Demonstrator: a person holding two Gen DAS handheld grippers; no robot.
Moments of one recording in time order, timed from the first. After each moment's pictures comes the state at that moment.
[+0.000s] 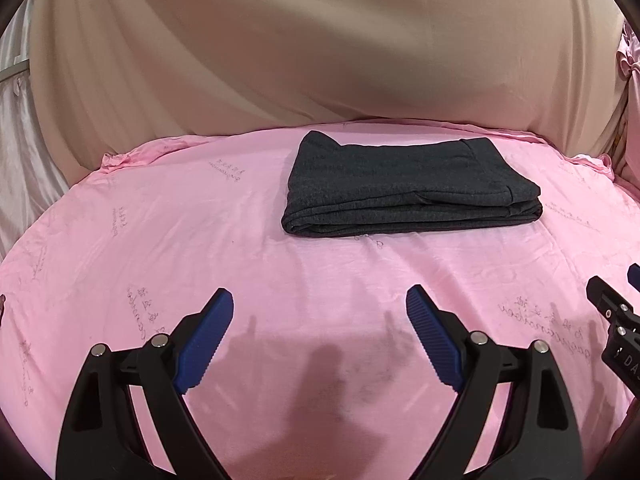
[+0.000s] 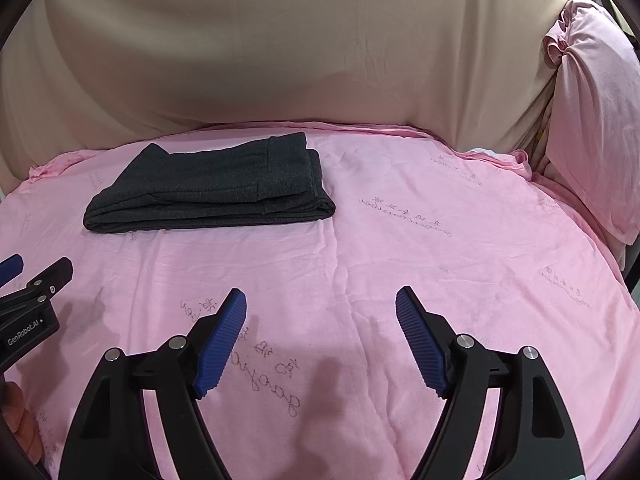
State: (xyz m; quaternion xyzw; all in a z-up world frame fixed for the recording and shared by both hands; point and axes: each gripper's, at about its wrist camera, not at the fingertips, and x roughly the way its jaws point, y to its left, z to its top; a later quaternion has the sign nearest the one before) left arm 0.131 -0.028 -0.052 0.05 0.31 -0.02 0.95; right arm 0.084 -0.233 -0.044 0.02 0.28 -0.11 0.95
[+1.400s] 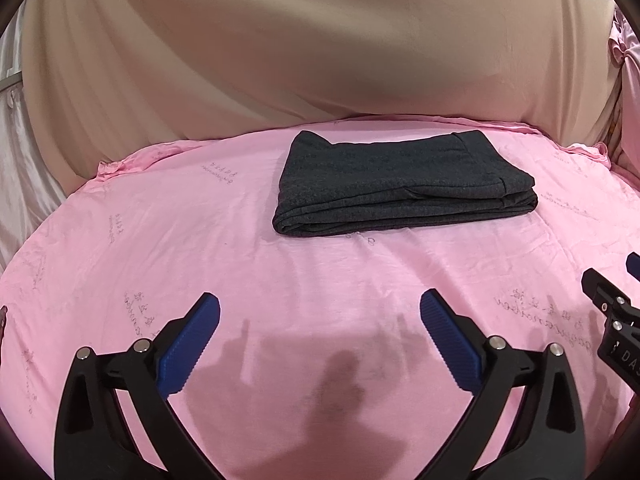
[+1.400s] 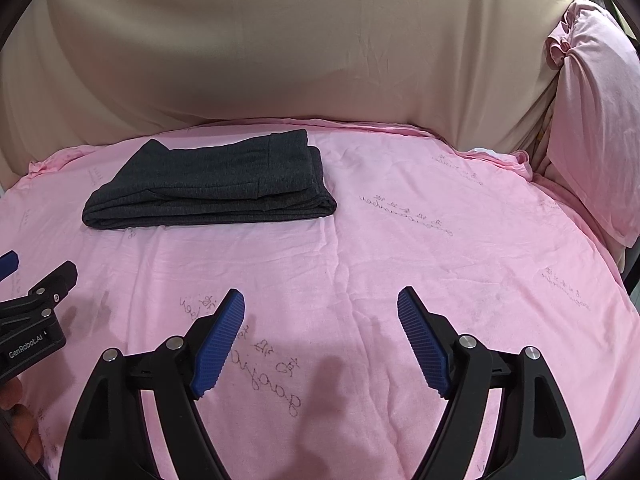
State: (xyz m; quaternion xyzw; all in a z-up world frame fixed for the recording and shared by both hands) left arm 0.129 -0.034 -0.054 0.07 0.31 -0.03 0.95; right arm 0.085 -0.234 -0.045 0.02 0.28 -0.11 0.95
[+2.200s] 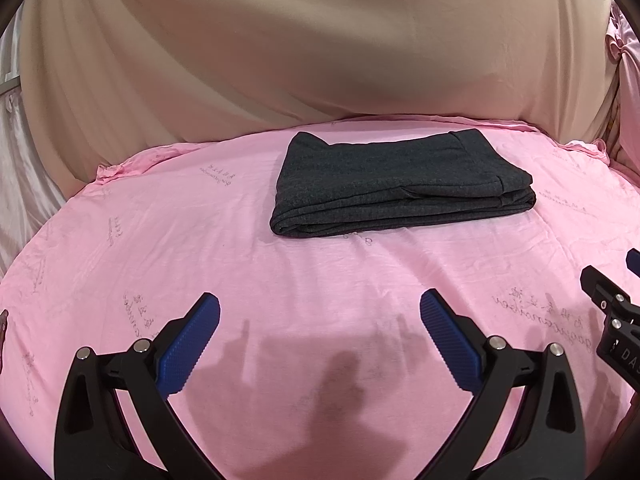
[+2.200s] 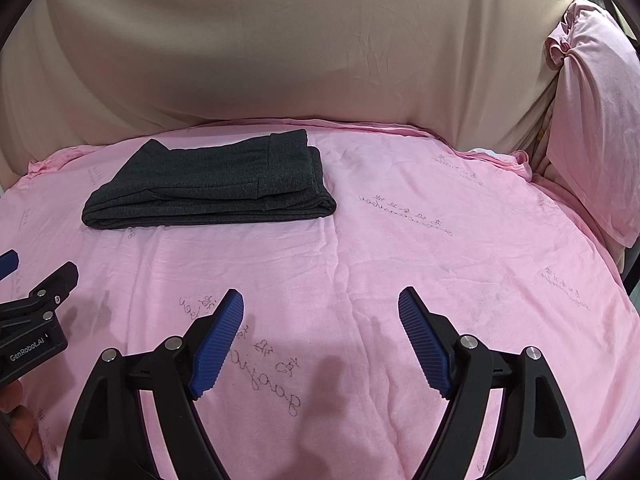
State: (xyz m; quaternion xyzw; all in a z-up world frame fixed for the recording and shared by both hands) left arm 0.128 -0.037 -0.054 0.08 0.31 -0.03 0.95; right arm 0.085 -0.235 -0.046 0.01 0.28 -0.11 0.95
